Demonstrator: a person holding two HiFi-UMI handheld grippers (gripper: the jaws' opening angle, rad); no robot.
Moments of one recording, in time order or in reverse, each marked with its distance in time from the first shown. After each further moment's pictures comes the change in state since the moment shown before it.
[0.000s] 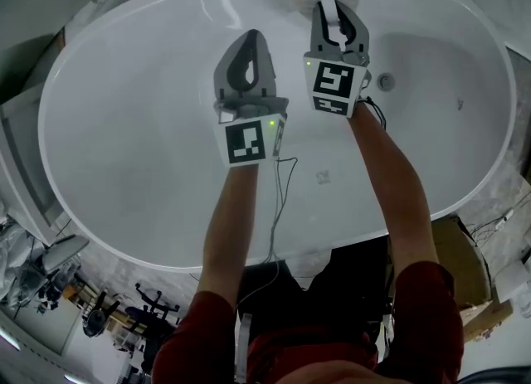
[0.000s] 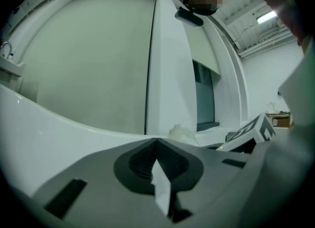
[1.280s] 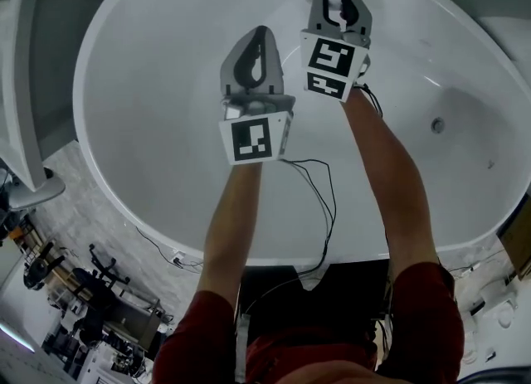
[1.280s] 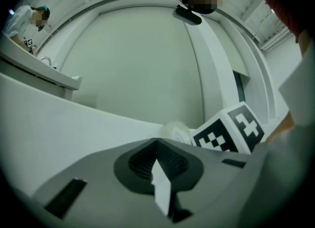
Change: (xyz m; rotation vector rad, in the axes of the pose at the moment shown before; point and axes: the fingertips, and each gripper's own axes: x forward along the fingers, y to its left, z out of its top) left arm -0.163 0.299 -0.002 -0.028 -0.040 0.299; right arm 0.046 0.354 0.112 -0.030 -0.071 0.203
